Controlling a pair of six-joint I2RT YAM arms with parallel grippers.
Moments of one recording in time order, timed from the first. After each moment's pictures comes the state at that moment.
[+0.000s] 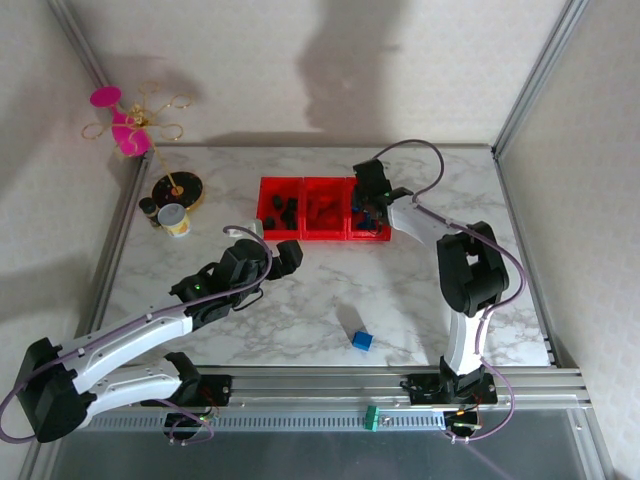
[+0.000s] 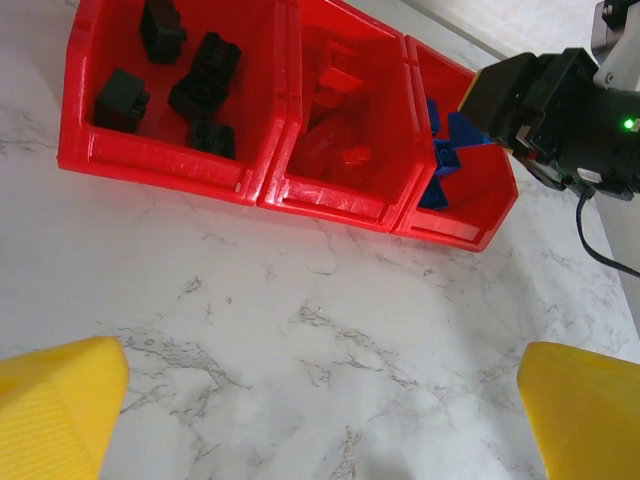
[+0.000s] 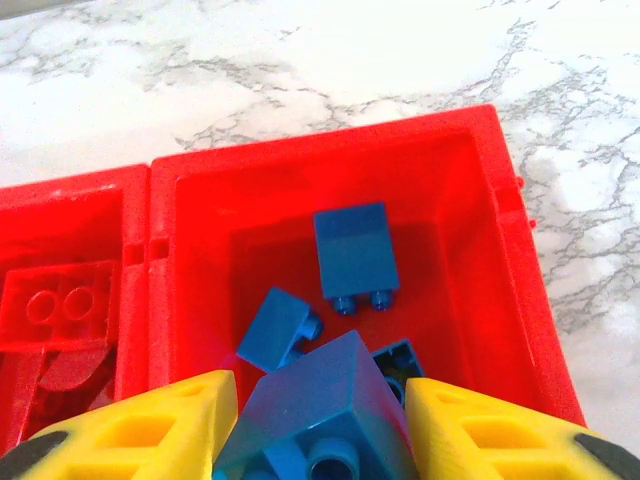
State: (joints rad) left arm -0.78 1.03 0.71 -0.24 -0.32 -0.86; right arm 0.49 1.92 1.40 -0.31 0.29 0.49
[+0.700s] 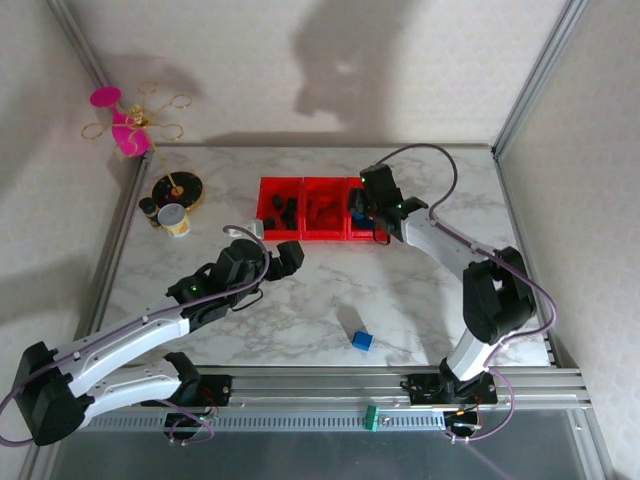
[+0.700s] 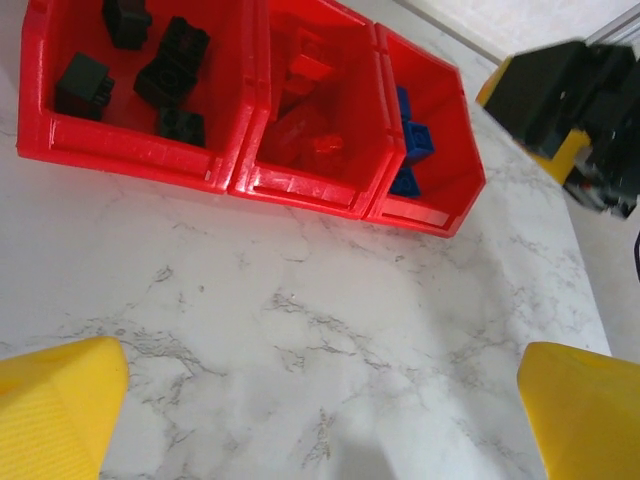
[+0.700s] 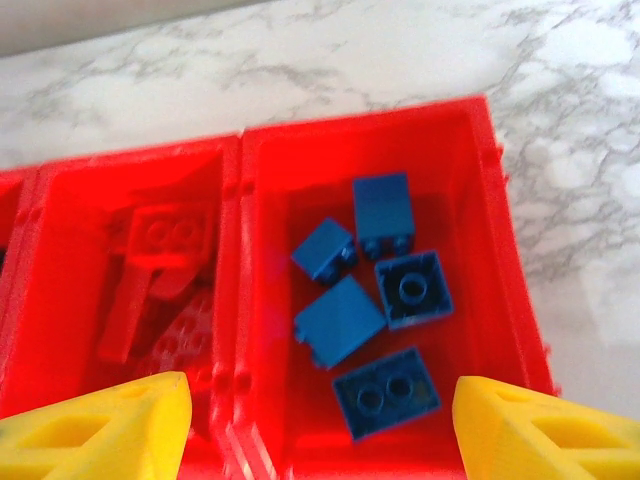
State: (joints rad) left arm -0.78 1.00 0.71 -0.24 -0.27 -0.87; right arm 0.54 1.66 1.23 -0.33 0.25 0.50
